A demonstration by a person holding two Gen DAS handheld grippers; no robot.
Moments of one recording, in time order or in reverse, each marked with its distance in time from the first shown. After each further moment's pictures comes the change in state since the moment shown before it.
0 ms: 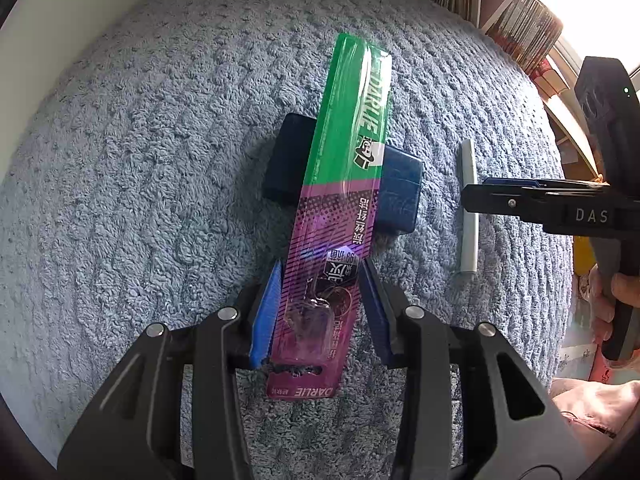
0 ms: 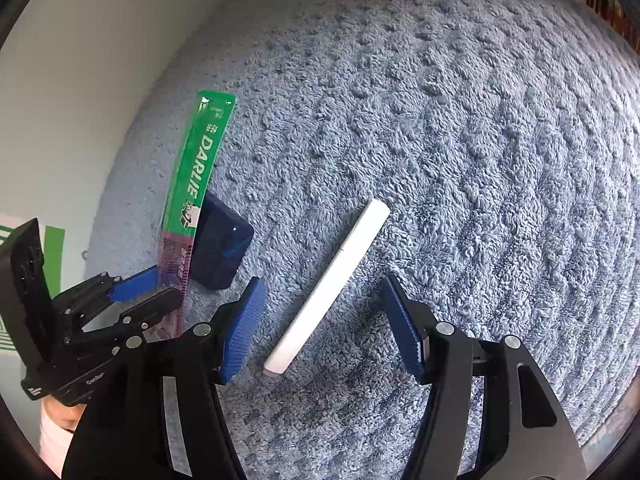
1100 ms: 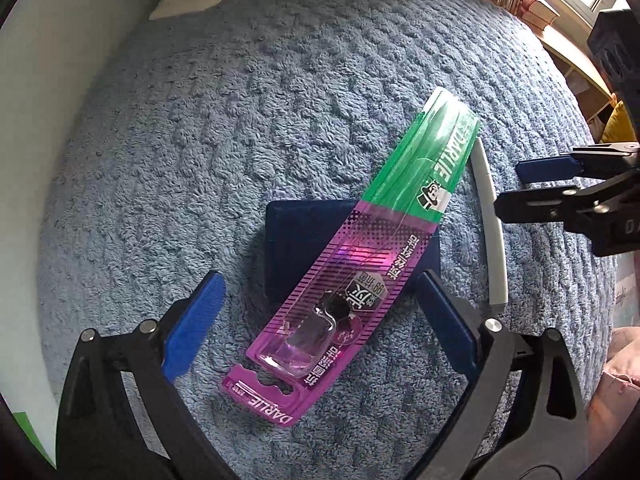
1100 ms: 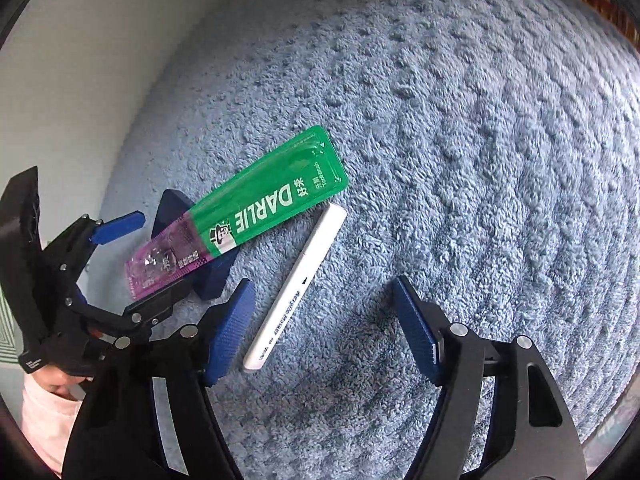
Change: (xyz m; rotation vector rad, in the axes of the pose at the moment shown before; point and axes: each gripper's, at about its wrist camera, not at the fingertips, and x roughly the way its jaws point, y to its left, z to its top) left arm 0.032 -0.040 0.065 0.291 0.041 0.110; right arm -0.002 -0.005 0.008 0.061 -0.015 0.009
